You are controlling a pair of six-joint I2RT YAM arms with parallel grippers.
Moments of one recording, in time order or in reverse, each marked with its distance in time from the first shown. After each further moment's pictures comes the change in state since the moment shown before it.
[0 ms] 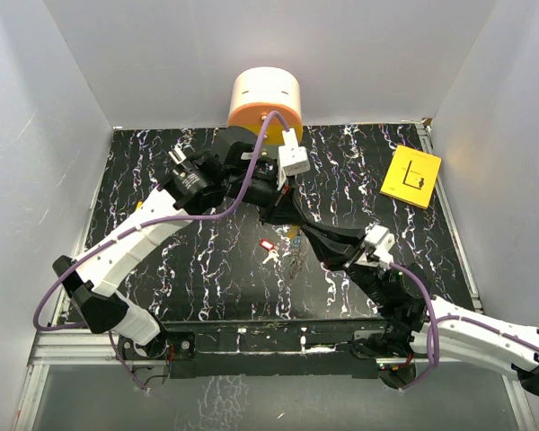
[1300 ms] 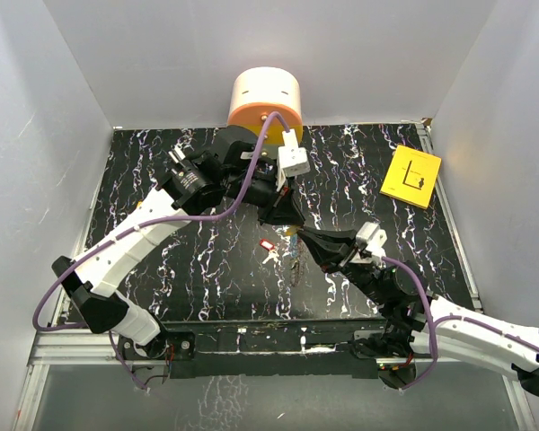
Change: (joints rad) left arm 0.005 0.000 0.021 -0.033 -0.003 0.027; right arm -0.002 -0.007 0.024 -0.130 -0.010 0.065
